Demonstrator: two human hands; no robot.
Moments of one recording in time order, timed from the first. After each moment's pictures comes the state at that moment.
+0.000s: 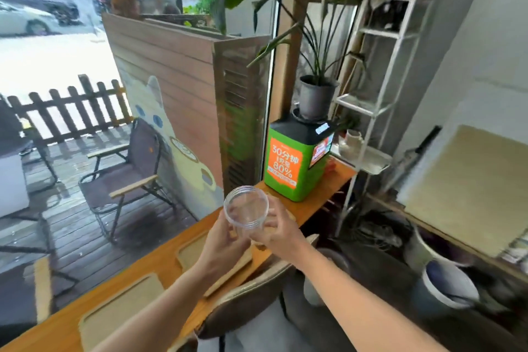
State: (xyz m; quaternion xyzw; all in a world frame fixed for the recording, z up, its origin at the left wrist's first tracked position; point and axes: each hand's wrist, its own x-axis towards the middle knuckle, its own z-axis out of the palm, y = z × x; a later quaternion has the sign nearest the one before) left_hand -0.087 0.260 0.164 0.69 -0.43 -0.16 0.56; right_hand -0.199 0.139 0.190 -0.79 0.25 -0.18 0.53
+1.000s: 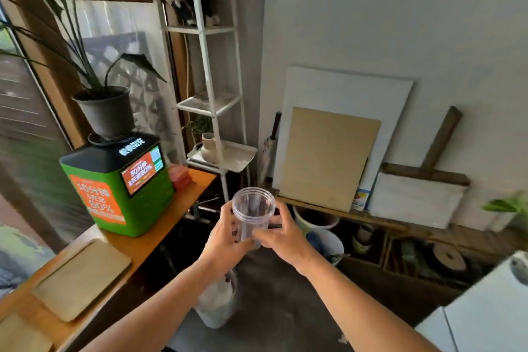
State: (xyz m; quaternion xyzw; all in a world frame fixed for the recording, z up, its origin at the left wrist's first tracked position) left_hand -0.411 -0.080 0.169 0.61 -0.55 -0.32 0.47; right_hand -0.570 -0.136 0.183 -0.65 0.45 -0.29 0.54
